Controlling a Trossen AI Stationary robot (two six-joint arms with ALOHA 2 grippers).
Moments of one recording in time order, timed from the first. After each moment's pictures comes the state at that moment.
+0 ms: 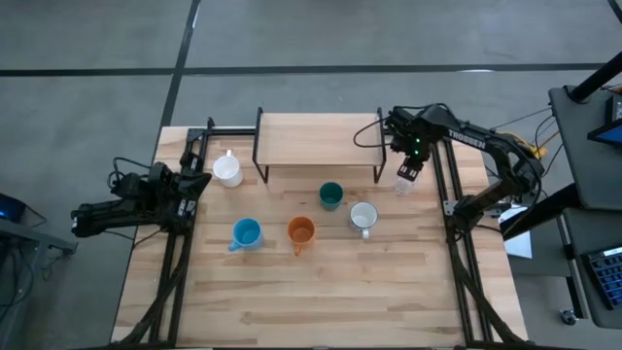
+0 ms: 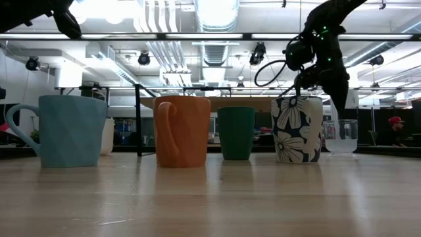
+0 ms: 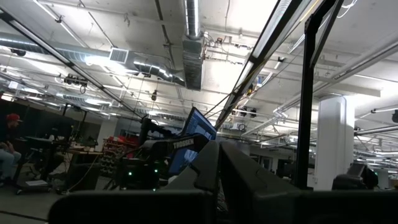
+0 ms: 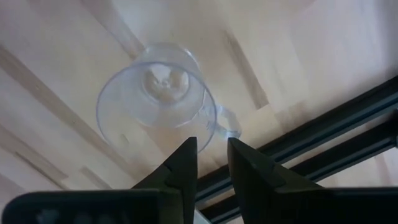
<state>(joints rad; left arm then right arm) 0.10 0.06 0.18 0.40 -0.01 -0.21 -0.77 1.49 1.14 -1.30 0.07 -0.21</state>
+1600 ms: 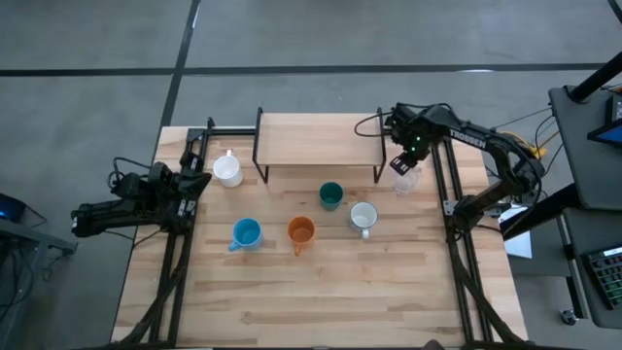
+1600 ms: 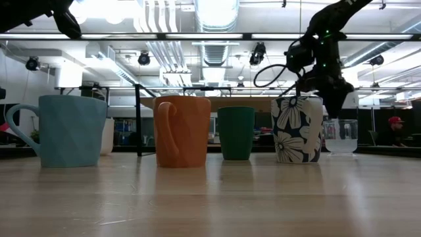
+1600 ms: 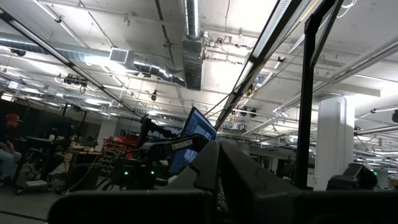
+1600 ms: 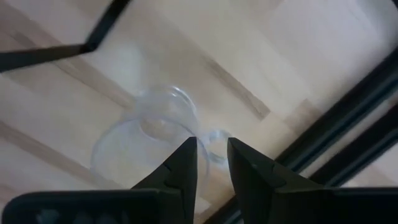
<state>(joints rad) 0.10 0.06 0.18 0.40 -0.01 -0.21 -0.82 1.49 1.11 -1.20 0.05 0.04</state>
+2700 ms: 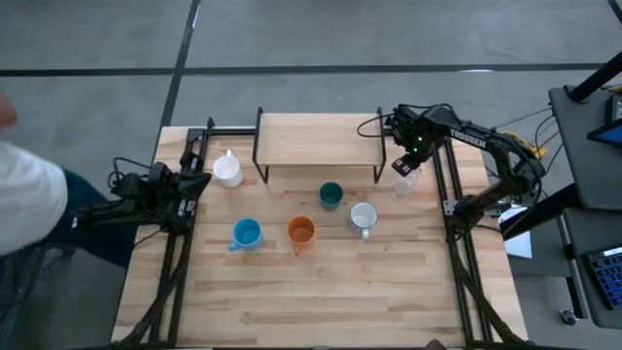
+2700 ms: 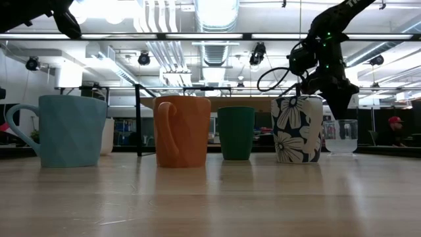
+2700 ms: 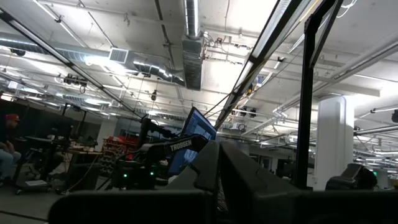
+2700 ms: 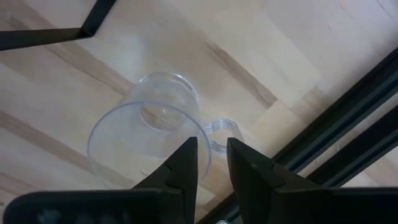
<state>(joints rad) 0.10 0.06 0.18 0.40 -0.01 -0.21 -0.83 1.49 1.09 -1.21 0.02 0.04</state>
